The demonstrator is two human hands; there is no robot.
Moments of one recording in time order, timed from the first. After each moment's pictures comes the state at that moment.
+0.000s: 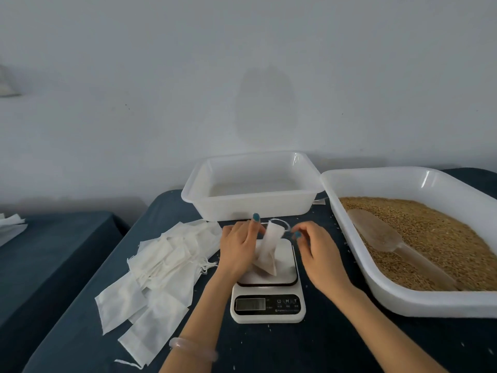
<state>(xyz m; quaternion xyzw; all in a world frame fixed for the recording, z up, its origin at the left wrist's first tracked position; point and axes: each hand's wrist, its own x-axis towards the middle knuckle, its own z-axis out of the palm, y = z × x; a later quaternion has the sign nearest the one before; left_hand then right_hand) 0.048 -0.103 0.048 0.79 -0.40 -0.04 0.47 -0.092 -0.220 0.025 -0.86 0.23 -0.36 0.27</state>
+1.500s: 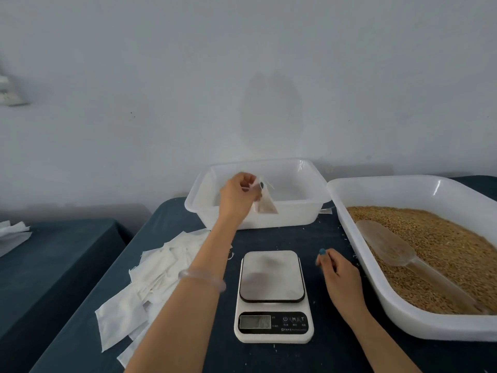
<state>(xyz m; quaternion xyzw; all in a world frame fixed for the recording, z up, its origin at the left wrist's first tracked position) 0.111 -0.158 0.128 0.75 -0.35 -0.03 0.56 -0.099 -0.241 -0.013 -0.76 0.34 -0.37 0.41</state>
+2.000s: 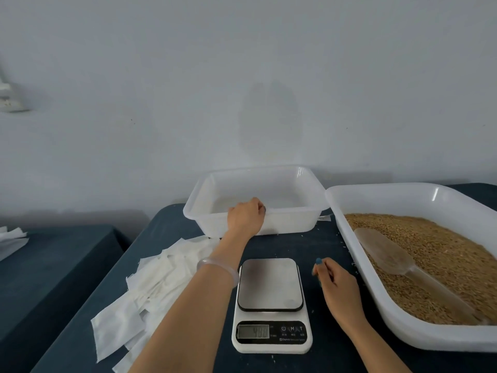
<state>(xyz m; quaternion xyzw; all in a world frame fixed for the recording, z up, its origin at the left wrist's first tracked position) 0.129 -0.196 0.087 0.89 -0.41 0.05 0.19 -0.099 -0.239 -0.013 -0.77 0.33 -0.36 0.40</state>
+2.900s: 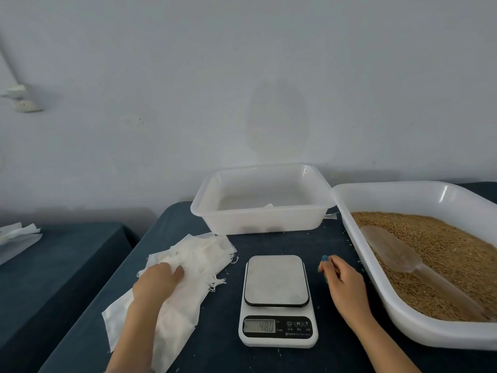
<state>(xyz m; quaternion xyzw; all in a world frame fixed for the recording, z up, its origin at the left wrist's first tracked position) 0.177 0.013 0.024 0.99 -0.15 -0.04 0.07 -0.100 -0.239 -0.014 -0.78 0.32 -0.37 0.39</state>
